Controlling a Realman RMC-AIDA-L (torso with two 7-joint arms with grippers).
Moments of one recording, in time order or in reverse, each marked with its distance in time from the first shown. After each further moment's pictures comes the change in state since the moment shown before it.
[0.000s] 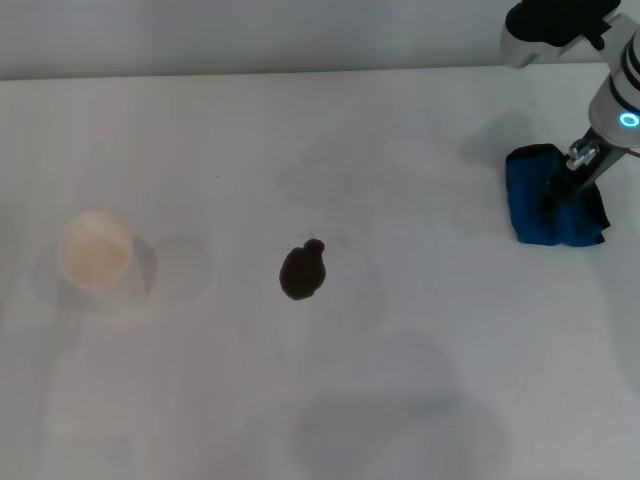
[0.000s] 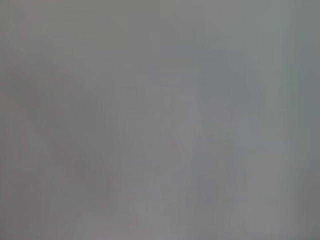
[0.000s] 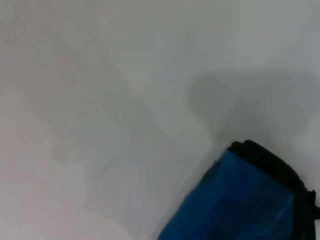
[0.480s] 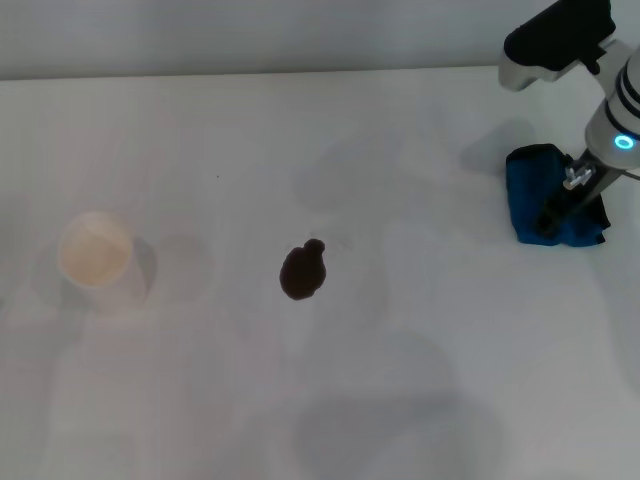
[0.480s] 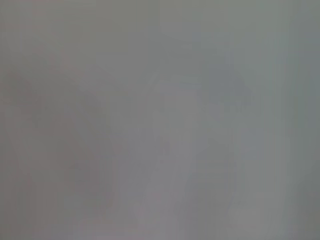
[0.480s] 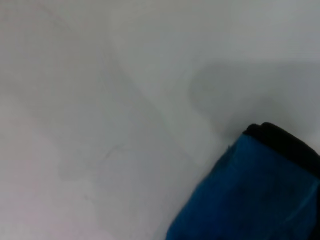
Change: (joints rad) left arm -0.009 0.001 -0.001 0.000 0.000 0.000 -0.002; right arm 0.000 0.002 0.001 0.089 0.004 -0.065 0.001
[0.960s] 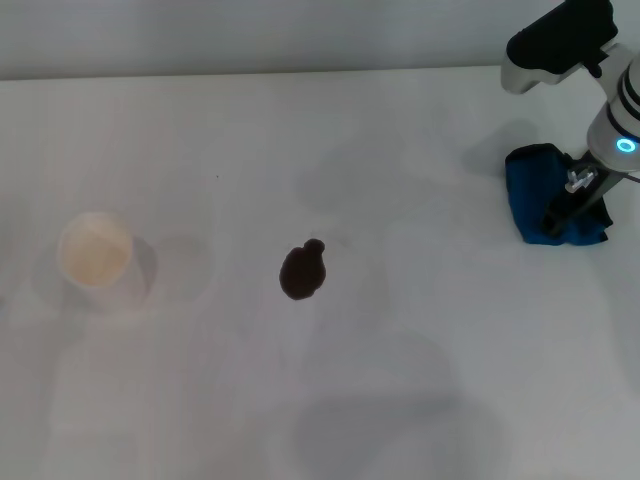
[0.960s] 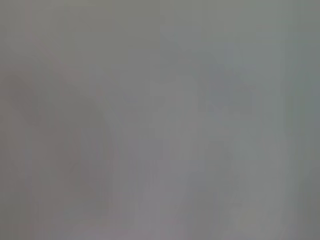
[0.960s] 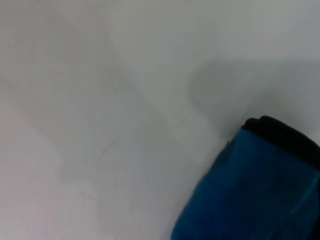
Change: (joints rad) left arm -0.002 0.000 0.000 0.000 0.000 0.003 0.002; right arm -0.004 -0.001 0.001 0.005 -0.001 -0.002 0.000
